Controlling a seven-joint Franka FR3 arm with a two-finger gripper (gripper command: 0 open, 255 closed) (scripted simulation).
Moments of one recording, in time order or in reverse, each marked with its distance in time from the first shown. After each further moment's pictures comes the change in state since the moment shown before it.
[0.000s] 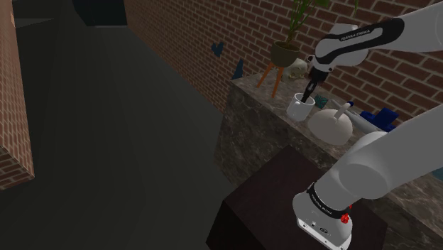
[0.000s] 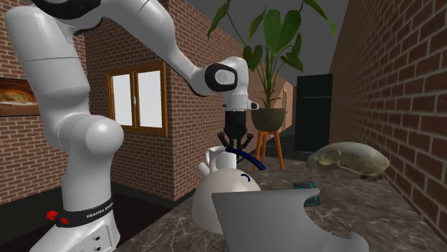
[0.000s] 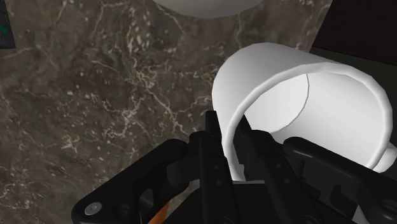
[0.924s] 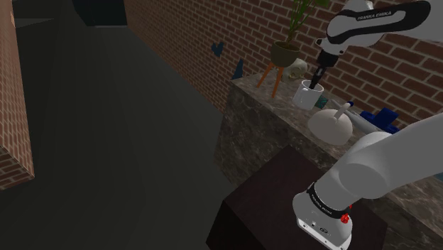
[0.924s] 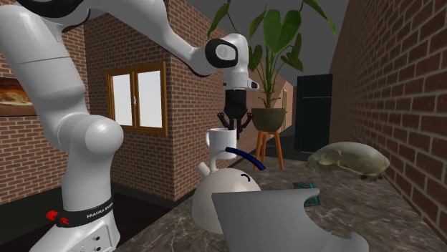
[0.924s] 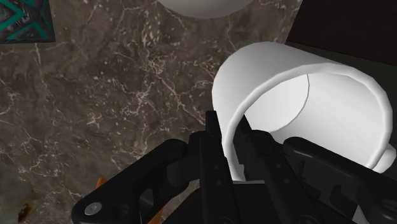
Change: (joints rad) arm -0.011 -0.089 0.056 0.122 -0.018 -0.204 0.023
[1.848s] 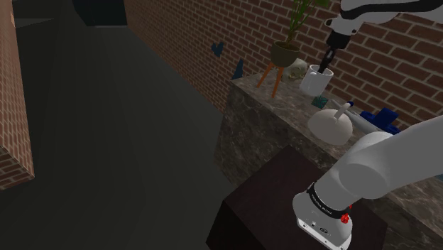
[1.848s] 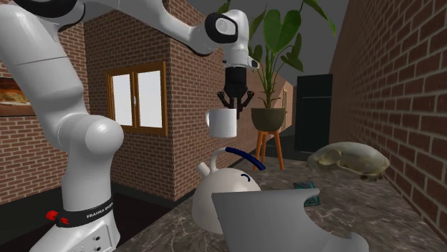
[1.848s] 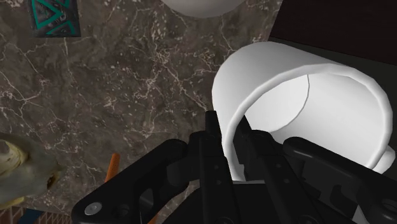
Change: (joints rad) arm 0.006 -0.030 0.043 0.165 0.012 -0.194 0.001
